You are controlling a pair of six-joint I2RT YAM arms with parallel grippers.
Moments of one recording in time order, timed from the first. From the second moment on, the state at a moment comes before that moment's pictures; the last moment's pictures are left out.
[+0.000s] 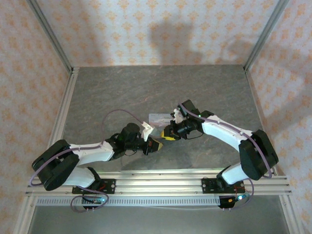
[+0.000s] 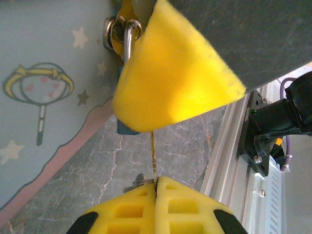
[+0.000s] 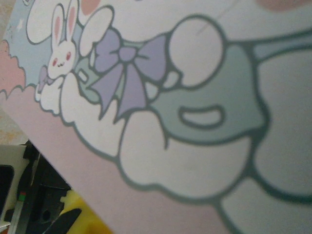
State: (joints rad) left arm -0.74 1.34 0.44 0.35 0.50 -0.43; right arm 0.59 1.46 0.91 -0.53 -0.70 0.74
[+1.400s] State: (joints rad) left arm -0.70 1.35 0.49 0.24 0.59 -0.39; right arm 0.59 1.47 0.93 -0.57 -0.71 0.66
